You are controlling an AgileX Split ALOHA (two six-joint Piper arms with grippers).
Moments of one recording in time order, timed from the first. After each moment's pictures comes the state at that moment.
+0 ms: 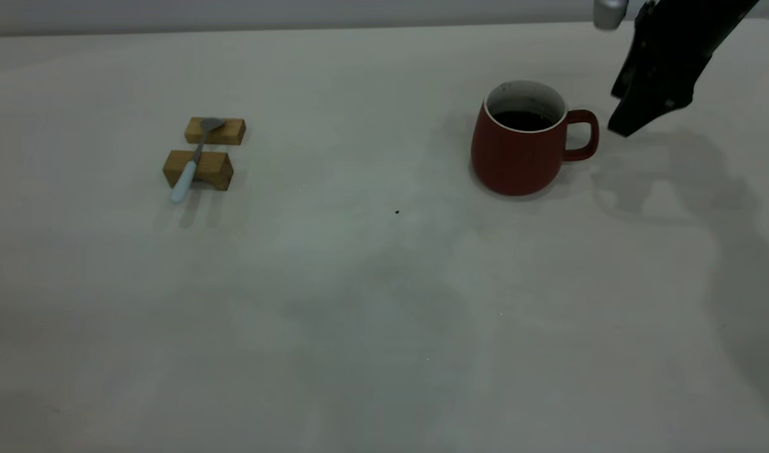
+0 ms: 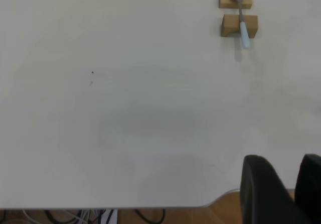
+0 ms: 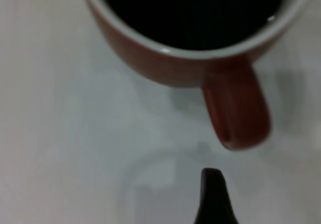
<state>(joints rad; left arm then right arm) 0.05 -0.02 -0.49 -0.01 1.13 0.05 0.03 2.38 -1.55 0.49 0.67 -1.67</state>
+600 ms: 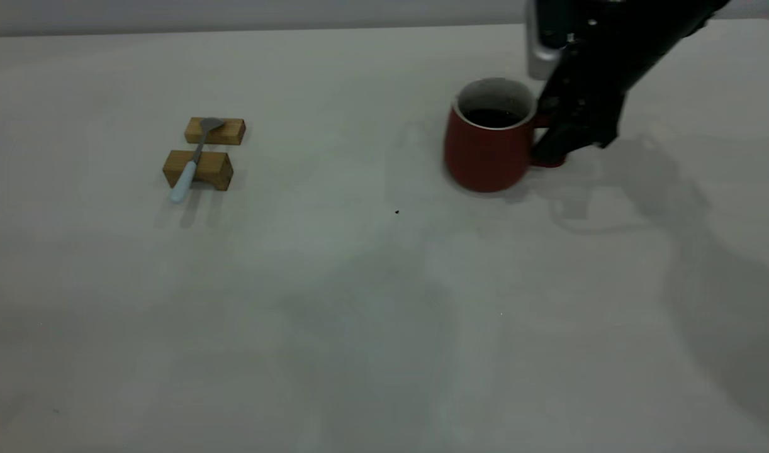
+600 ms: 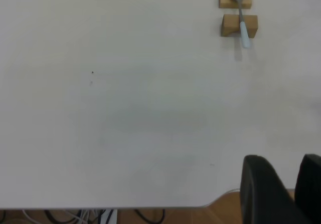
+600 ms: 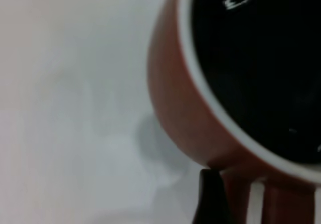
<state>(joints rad) 0.05 -0.02 -0.49 -0.01 1.13 0.04 0.16 2.47 -1.56 0.77 0.56 -1.98</state>
